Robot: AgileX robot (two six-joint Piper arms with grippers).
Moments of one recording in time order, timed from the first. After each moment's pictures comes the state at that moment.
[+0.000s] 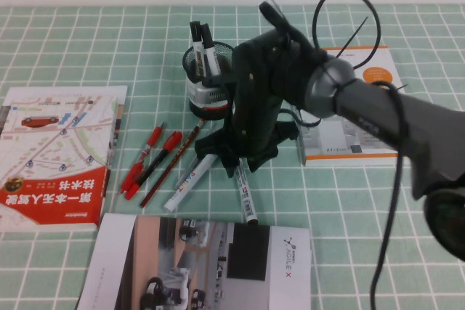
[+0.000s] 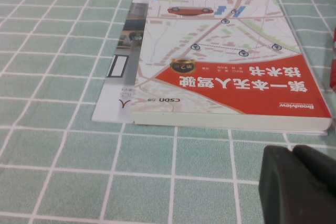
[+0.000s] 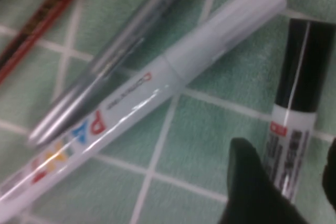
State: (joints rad) right arm 0.68 2.29 -2.02 0.03 1.15 0.34; left arm 0.01 -0.01 0.02 -0.01 0.38 0.02
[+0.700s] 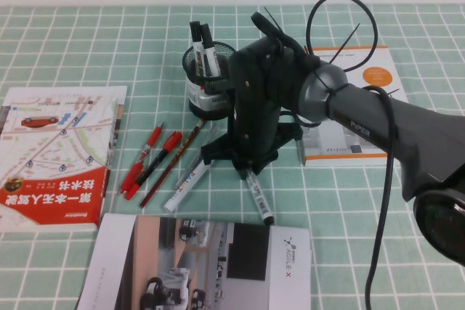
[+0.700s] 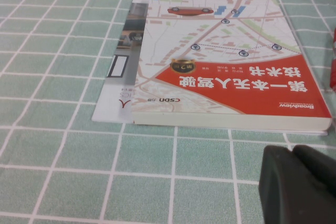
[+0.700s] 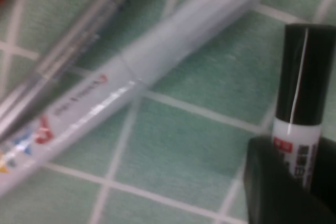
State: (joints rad) right arm 0.68 2.33 -2.05 -0.04 1.19 0.35; left arm 0.01 -0.01 0.02 -0.01 0.38 0.02
